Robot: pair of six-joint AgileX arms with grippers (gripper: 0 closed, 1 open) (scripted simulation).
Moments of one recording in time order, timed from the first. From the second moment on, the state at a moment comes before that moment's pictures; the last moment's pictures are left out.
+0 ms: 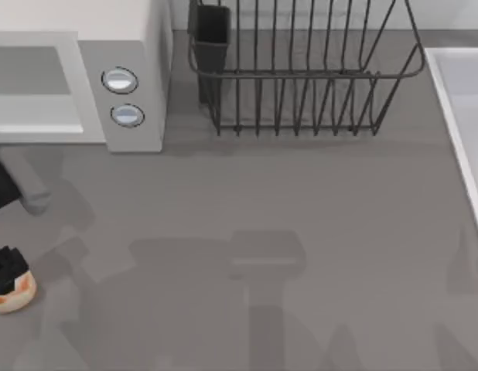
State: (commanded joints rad) left arm 0.02 1.61 1.00 -0.95 0.00 0.94; right arm 0.00 0.00 0.00 0.00 0.00 0.00
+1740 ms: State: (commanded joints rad) left arm 0.02 1.80 0.84 -0.61 0.00 0.95; right arm 0.00 0.00 0.00 0.00 0.00 0.00
